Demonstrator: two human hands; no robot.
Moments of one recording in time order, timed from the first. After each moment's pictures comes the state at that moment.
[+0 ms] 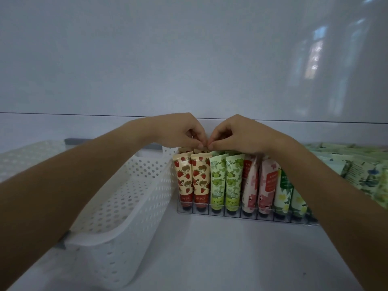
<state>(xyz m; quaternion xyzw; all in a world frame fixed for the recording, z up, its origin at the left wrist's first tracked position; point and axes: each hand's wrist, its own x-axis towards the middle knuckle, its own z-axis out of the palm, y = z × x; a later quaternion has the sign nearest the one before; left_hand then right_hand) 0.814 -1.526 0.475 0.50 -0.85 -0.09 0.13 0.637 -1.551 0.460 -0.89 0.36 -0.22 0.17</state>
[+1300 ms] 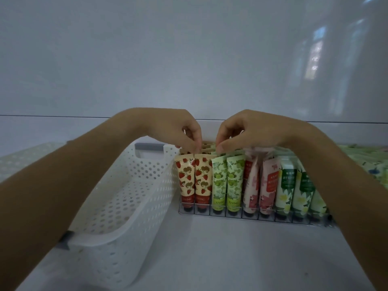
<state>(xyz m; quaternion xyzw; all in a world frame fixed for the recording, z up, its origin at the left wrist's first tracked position) 0.815 -1.512 0.493 0.54 -0.83 -0.13 0.08 0.621 -1.539 0.481 -0.91 0.33 -0.16 0.20</state>
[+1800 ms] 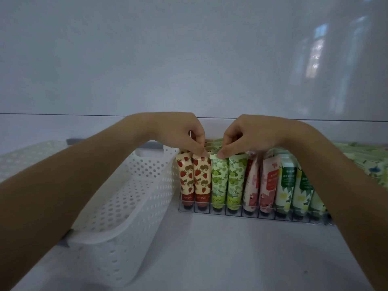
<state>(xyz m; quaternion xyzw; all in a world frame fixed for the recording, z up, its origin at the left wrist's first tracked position) 0.806 -1.512 0.485 0.52 -0.84 -0.10 0.08 0.624 -1.543 0.477 -0.91 0.38 -0.09 0.14</state>
